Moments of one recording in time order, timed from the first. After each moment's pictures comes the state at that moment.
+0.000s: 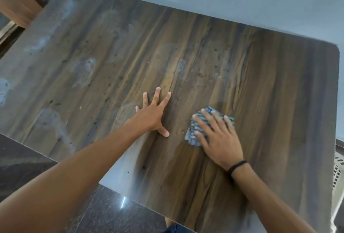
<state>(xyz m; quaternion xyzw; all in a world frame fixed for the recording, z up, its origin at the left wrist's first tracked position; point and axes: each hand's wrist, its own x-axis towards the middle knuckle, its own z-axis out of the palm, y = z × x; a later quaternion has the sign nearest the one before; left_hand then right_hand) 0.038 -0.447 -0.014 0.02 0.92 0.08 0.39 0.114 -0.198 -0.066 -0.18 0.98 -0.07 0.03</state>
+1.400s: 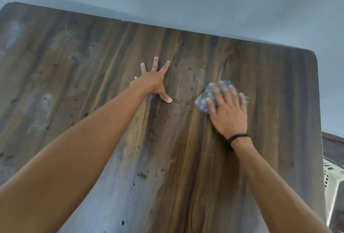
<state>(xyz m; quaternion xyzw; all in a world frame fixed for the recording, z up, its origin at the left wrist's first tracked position) -0.186 -0.372 -0.006 0.04 0.92 0.07 0.40 -0.049 -0.134 -0.069 0.04 0.99 -0.10 -0.04</state>
